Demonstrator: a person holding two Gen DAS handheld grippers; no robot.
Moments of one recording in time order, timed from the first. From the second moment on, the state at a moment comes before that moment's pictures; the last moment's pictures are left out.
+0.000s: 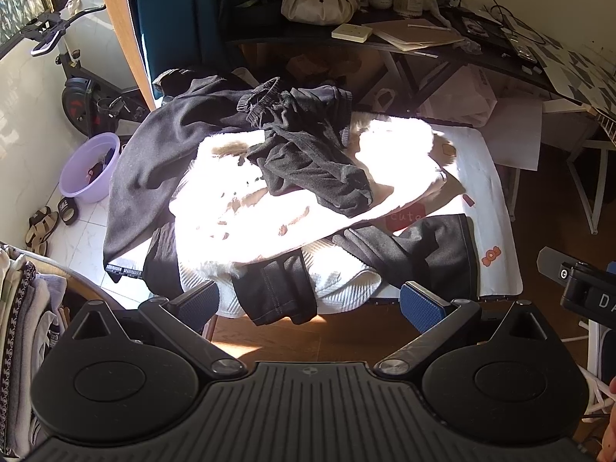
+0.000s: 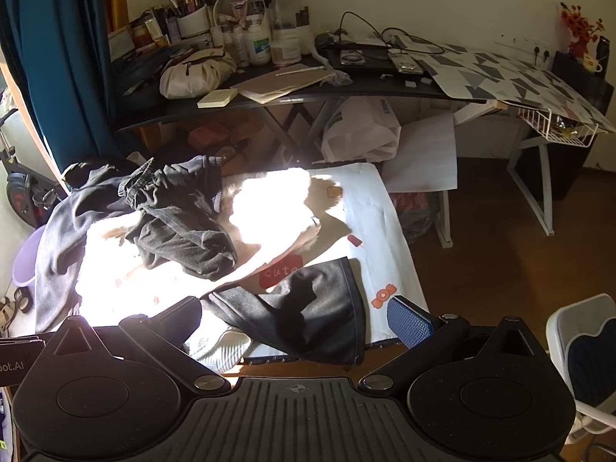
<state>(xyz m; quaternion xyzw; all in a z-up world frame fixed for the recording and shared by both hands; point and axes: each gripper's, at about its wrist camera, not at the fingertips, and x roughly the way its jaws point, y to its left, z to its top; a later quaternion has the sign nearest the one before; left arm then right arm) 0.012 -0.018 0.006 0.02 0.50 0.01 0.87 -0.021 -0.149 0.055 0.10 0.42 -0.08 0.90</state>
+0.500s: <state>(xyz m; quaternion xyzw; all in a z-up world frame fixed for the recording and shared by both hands) 0.017 -0.026 0.008 0.02 0.50 0.03 0.86 -0.009 -0.154 0.049 0.11 0.43 -0.06 0.90</state>
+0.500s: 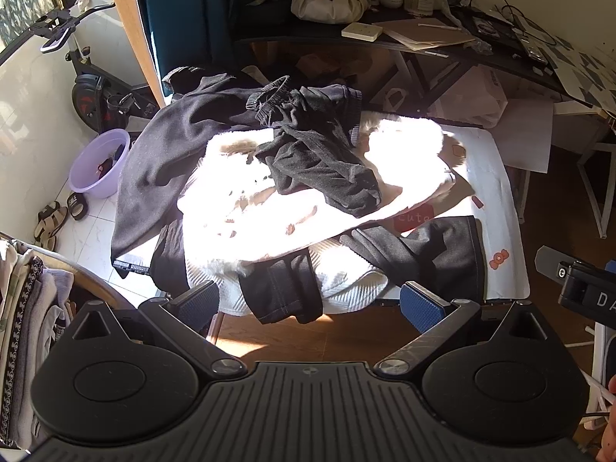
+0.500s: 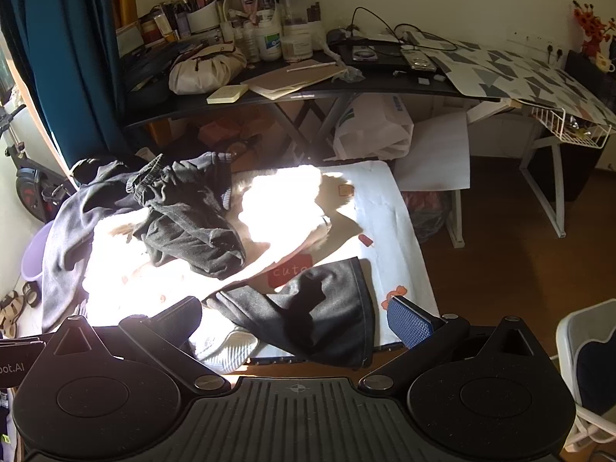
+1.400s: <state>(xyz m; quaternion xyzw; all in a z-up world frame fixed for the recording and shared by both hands) 0.009 -0.069 -0.002 0.01 0.51 0.03 0.86 -0.020 -0.195 0.039 0.10 0.44 -0.06 0.89</state>
